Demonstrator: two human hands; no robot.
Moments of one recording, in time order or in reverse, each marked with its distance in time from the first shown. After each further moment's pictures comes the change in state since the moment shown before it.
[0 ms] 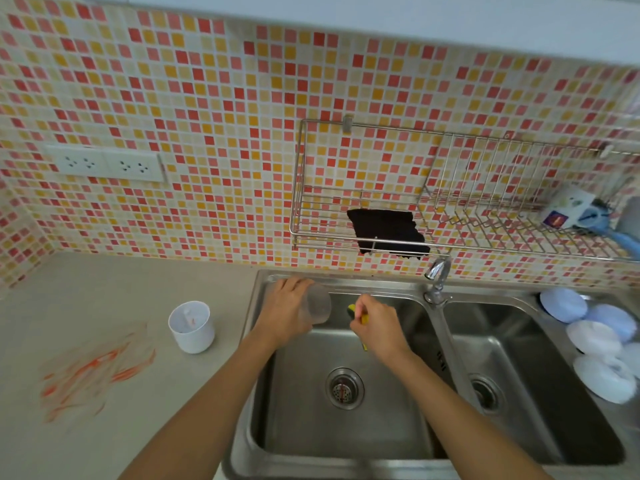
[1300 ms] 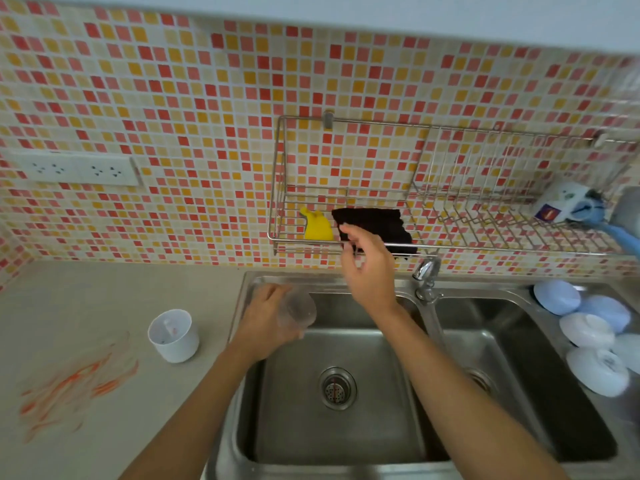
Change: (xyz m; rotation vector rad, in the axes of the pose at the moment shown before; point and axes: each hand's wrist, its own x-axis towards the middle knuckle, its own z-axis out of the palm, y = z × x) left_hand -0.006 0.004 -0.005 -0.242 -0.023 -0.127; right_hand 0.064 -0.028 -0.043 0.293 0.473 -0.393
